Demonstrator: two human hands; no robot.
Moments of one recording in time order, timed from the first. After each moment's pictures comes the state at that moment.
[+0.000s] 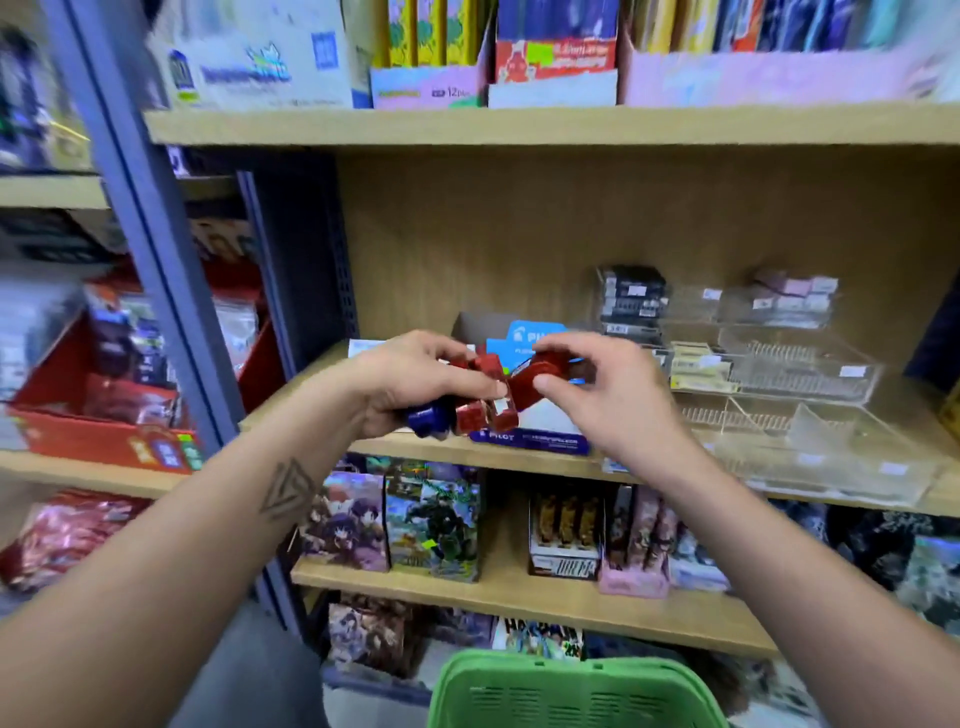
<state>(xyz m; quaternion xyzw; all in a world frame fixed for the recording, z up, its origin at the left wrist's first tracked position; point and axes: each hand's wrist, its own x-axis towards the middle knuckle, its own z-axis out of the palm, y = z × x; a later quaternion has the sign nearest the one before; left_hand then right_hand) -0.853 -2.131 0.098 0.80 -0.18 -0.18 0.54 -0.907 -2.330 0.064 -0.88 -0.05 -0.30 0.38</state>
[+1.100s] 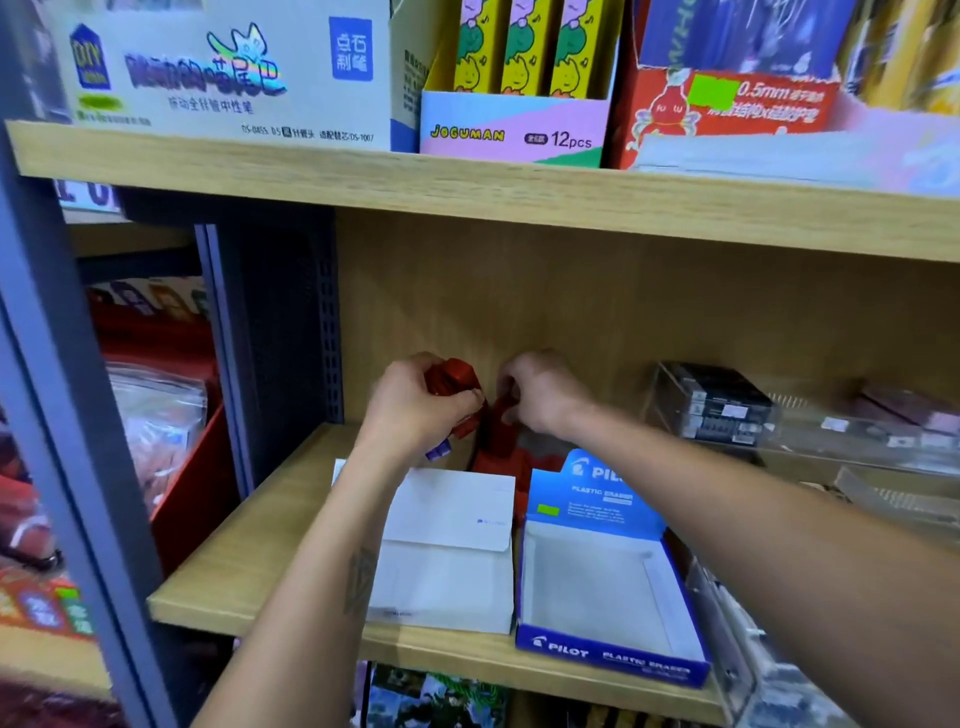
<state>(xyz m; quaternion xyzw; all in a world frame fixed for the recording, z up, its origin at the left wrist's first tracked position) -0.657 -2.138 0.090 0.81 -0.10 0.10 0.56 -0.626 -2.312 0.100 -0.98 -0.02 -0.14 0.10</state>
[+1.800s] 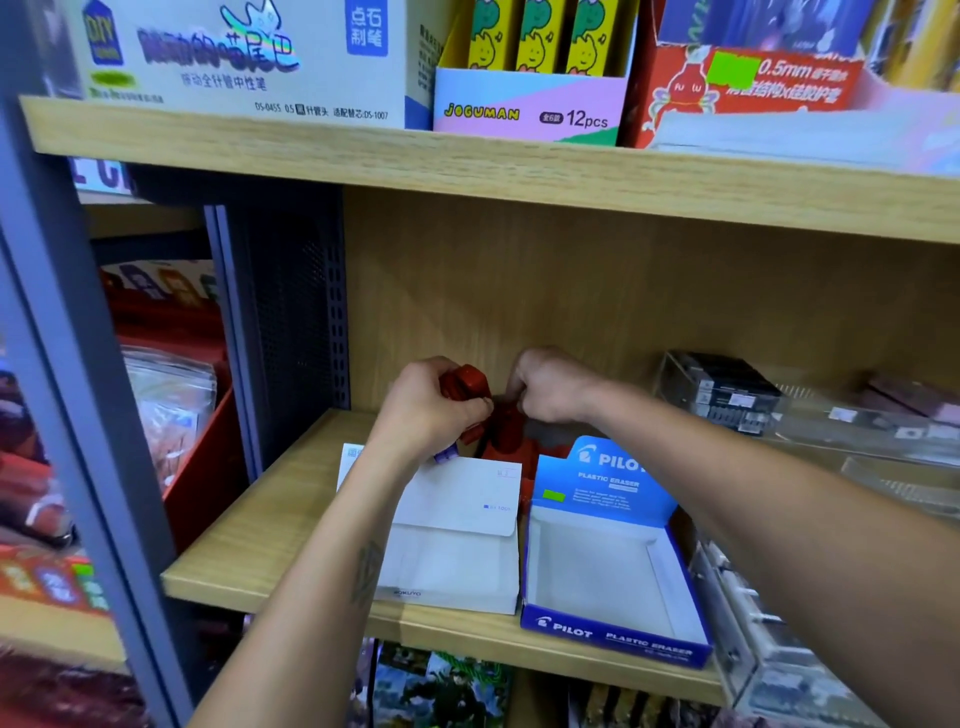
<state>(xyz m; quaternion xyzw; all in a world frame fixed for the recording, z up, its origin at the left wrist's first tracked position) -0.663 -2.140 0.082 0.83 -0.10 0.06 0.55 -0.634 -2.309 0.108 -1.00 -0.04 -0.06 0.07</state>
